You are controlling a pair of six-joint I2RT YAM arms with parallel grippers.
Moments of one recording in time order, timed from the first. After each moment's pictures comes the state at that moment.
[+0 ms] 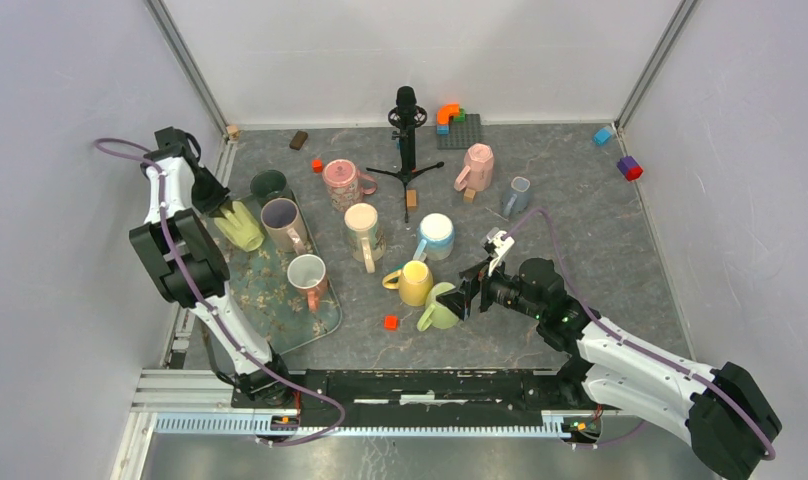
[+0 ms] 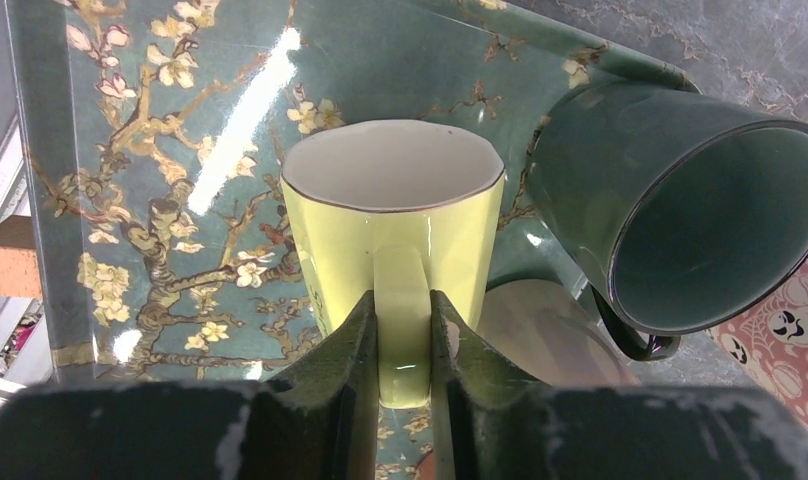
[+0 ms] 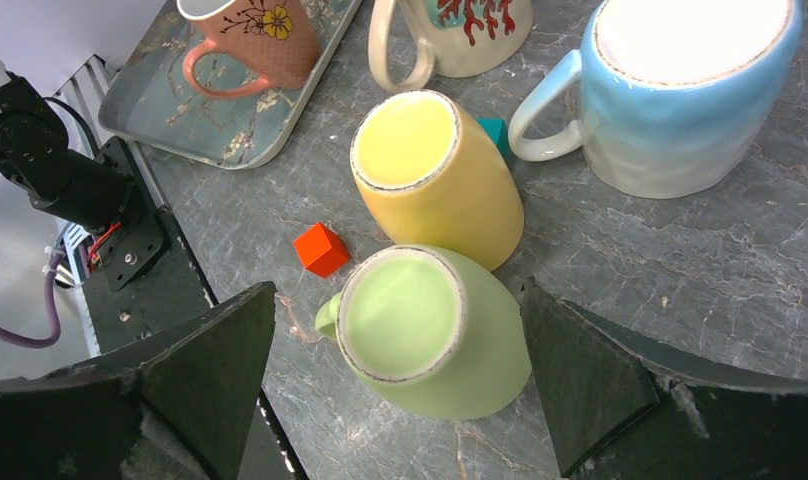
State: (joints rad) left arm 0.44 1.96 1.70 -0.94 0.06 -0.33; right arm 0.73 0.87 0.31 0.30 -0.28 0.33
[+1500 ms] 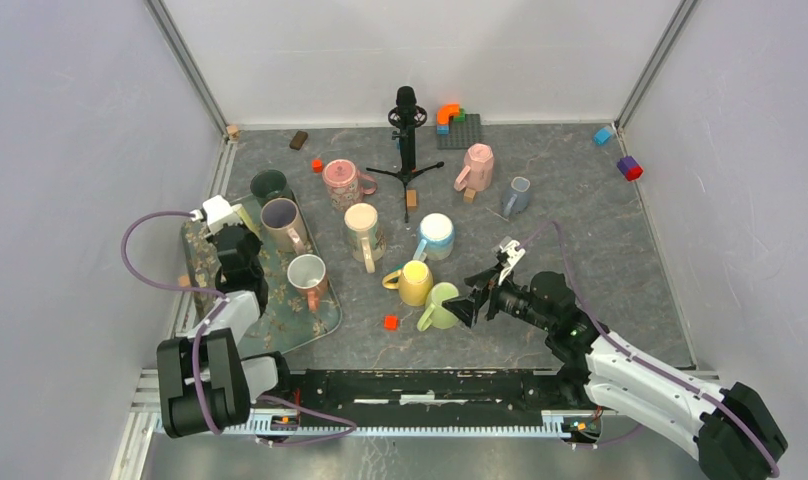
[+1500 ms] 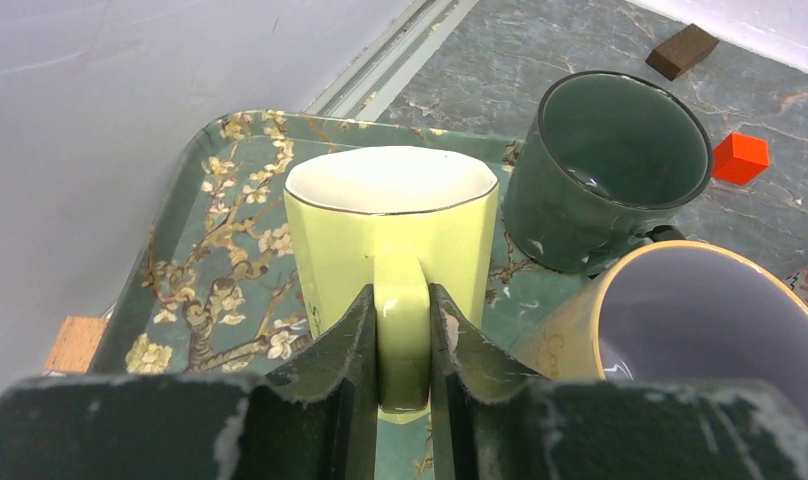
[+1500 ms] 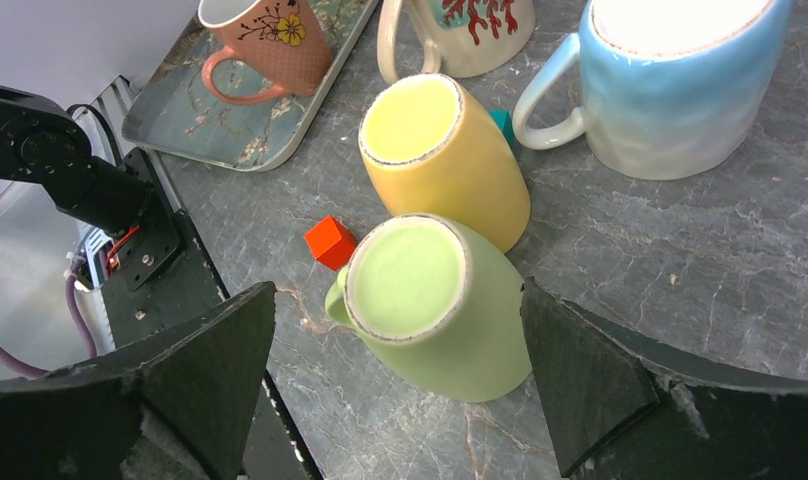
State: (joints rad) left arm 0.21 1.15 0.35 0.59 -0.34 -0.14; right arm 0.73 0.74 0.22 0.32 -0.28 0.37
